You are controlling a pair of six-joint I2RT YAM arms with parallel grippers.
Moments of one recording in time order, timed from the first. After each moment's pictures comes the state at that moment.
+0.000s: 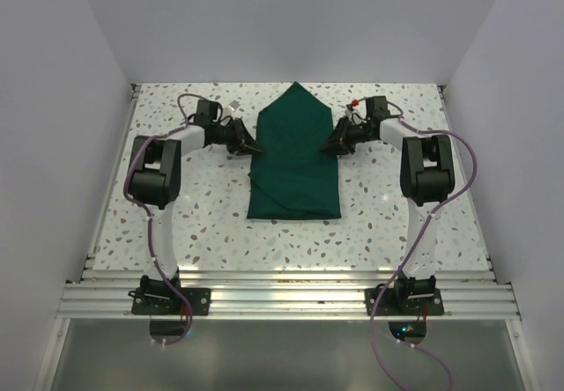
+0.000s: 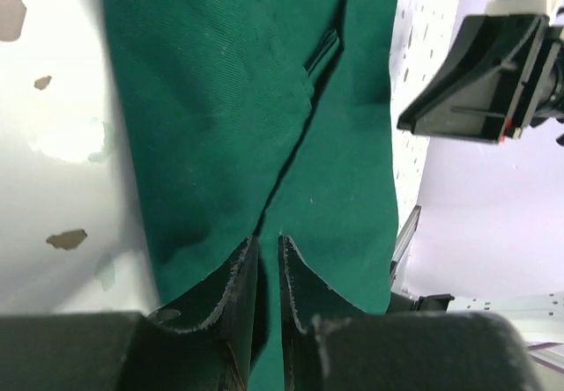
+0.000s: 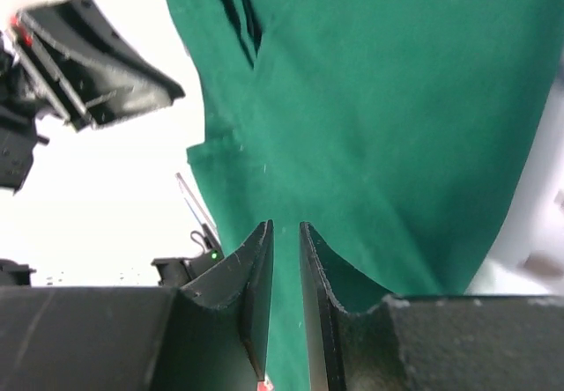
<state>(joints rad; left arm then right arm) -0.15 2.19 1.48 -0.18 0.83 -0.62 0.10 2.26 1.63 -0.42 -0.91 0.57</state>
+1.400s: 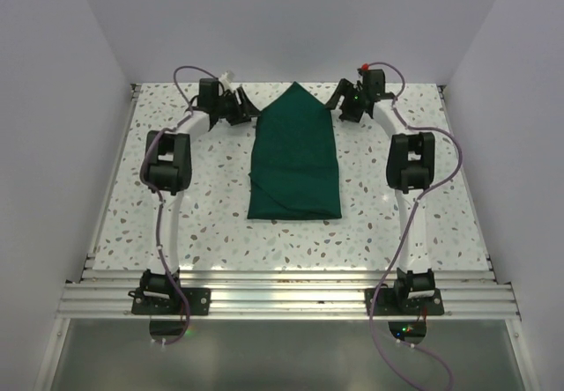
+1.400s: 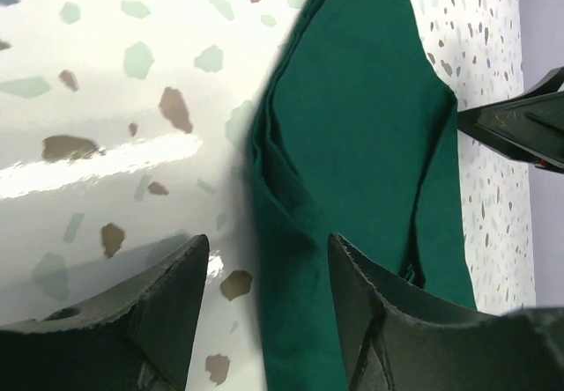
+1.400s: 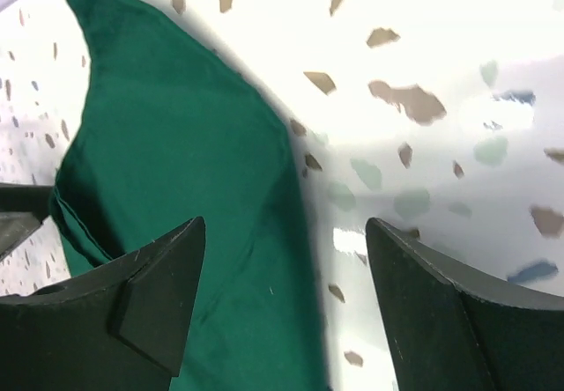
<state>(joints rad) -0.12 2.50 1.95 -0.05 0.60 -0.55 0.10 2.54 2.18 -0.39 -0.36 0.54</state>
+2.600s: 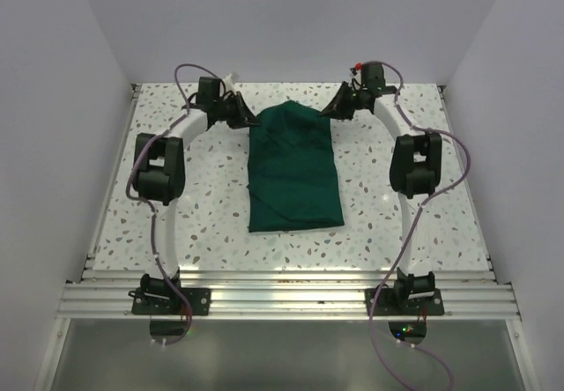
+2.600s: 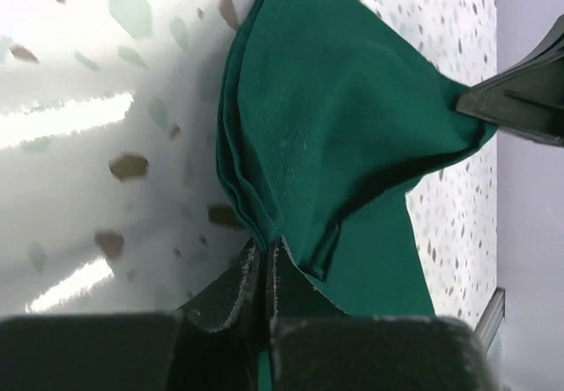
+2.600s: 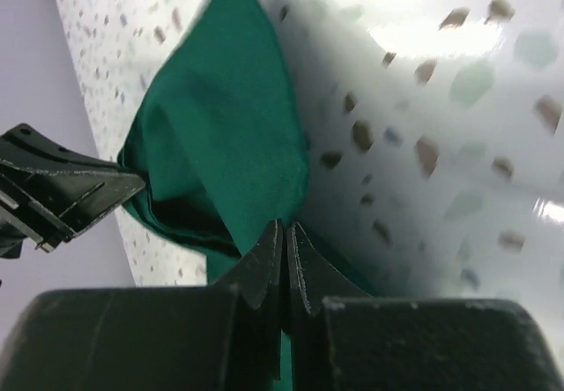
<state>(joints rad) -0.16 2.31 1.81 -0.19 0.62 -0.53 0.13 2.45 2.16 -0.53 -0.58 0.63</state>
